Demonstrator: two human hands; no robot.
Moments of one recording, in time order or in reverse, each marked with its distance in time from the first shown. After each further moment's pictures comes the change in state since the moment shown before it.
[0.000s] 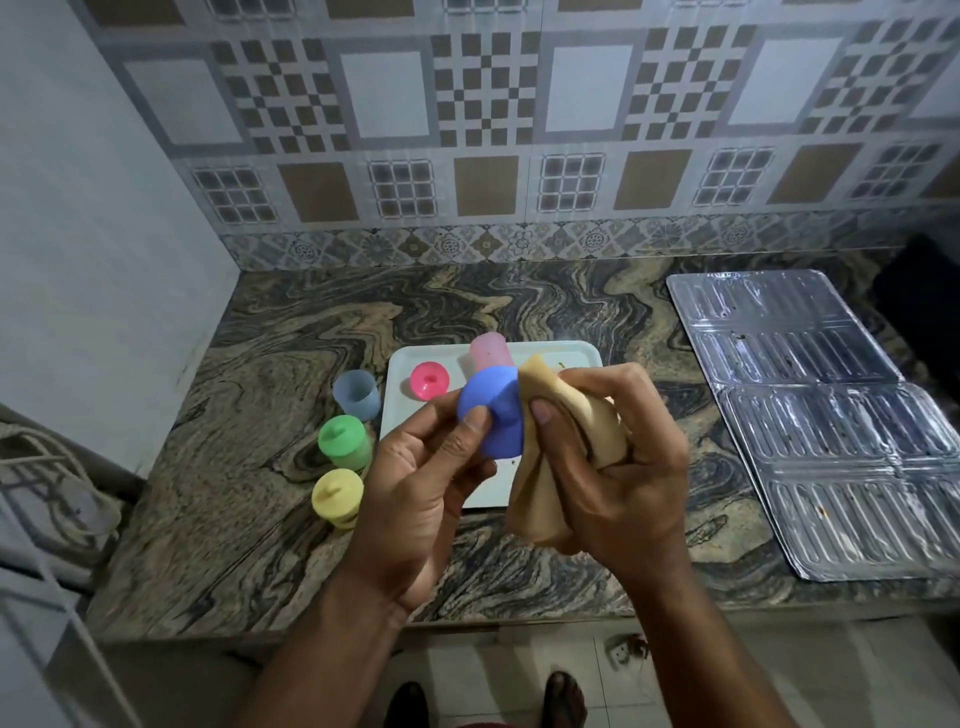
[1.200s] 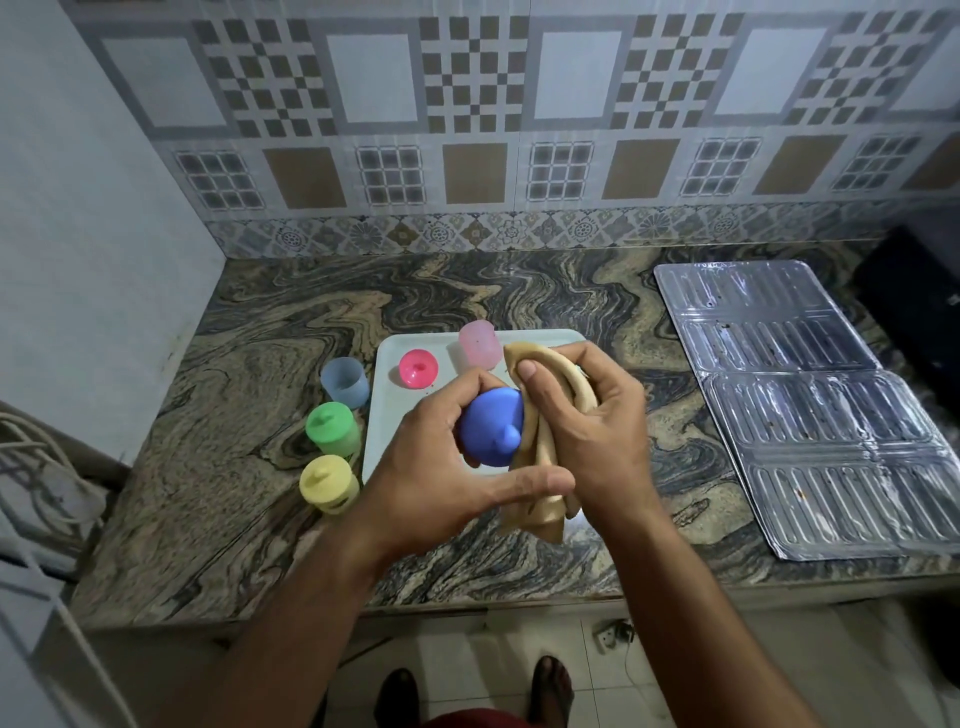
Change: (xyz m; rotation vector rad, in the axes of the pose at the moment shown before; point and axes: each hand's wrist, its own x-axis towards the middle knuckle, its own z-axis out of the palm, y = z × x) left_hand 0.005 0.017 0.004 0.798 -0.317 0.163; right_hand 0.011 0.028 0.008 0.367 -0.091 0.440
